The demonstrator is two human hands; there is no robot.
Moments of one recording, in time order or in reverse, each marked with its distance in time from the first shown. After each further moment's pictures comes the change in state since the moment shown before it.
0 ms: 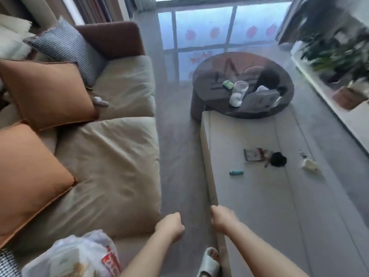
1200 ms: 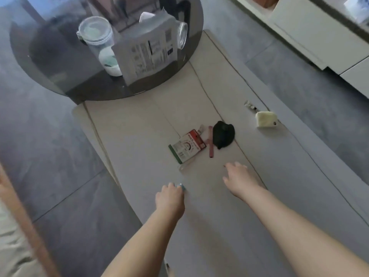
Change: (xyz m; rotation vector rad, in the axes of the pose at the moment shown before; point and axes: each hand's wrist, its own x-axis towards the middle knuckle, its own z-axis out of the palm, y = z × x) left_hand 0.362 0.342 0.045 0.725 -0.005 0.440; right_hand 0.274 0.343 -0.055 0.408 0.107 0.511
